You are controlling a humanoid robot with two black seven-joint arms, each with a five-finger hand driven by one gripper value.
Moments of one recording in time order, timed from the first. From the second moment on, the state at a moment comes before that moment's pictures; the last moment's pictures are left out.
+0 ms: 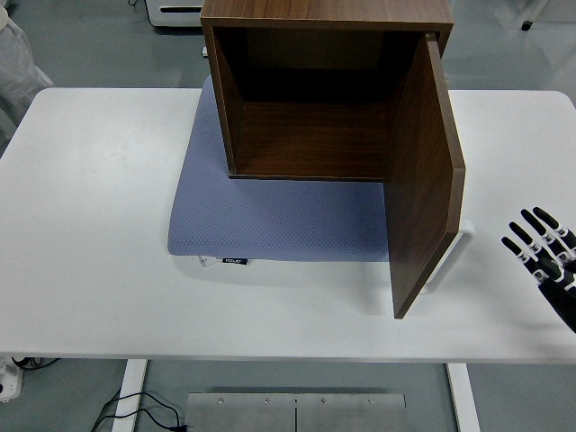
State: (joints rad) left arm 0.17 0.00 -0.17 -0.23 0.09 0.08 -0.04; right arm -0.27 -0.37 1.55 1.47 -0.44 0.61 0.10
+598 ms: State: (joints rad) left arm 0.17 0.00 -0.17 -0.23 0.09 0.08 -0.04; right arm -0.16 -0.37 1.45 1.49 -0.49 0.61 0.07
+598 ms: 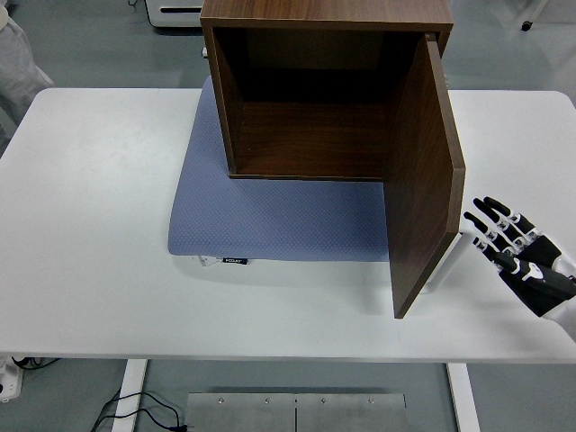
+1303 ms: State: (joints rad) left arm 0.17 0.00 -0.17 -0.23 0.09 0.08 -0.04; right arm 0.00 -0.37 1.30 1.45 -0.51 0.61 0.04
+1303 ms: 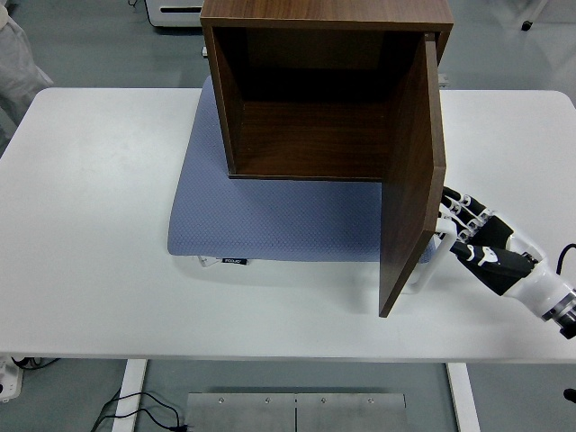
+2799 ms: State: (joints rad) left arm 0.17 0.00 -0.17 -0.23 0.09 0.08 -0.04; right arm 0.48 -0.20 0.93 1.12 -0.52 0.61 0.02
